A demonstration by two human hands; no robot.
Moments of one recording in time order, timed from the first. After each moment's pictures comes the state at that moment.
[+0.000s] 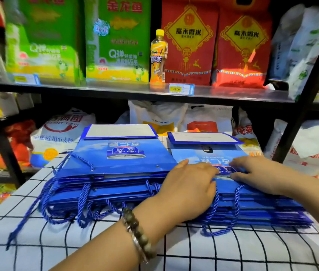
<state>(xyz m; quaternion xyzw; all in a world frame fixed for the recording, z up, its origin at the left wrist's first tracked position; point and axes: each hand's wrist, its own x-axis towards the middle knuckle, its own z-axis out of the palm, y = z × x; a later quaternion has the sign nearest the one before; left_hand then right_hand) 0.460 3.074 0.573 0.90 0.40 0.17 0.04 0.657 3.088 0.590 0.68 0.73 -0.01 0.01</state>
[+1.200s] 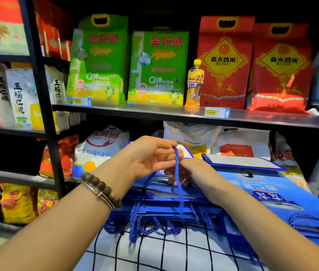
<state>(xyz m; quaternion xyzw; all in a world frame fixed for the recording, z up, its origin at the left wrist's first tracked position) 0.325 3.116 0.642 0.45 0.42 0.46 0.64 0.463 3.120 0.598 0.44 0.66 -0.48 -0.37</state>
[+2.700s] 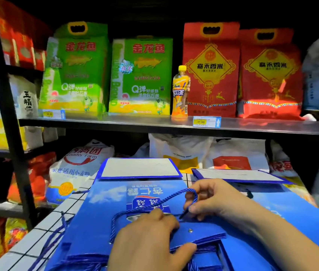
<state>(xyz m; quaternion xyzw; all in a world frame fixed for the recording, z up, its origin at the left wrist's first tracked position) 0.371 3.103 0.560 0.79 0.58 0.22 0.00 0.542 3.167 0.577 0.41 0.66 -0.52 -0.36</state>
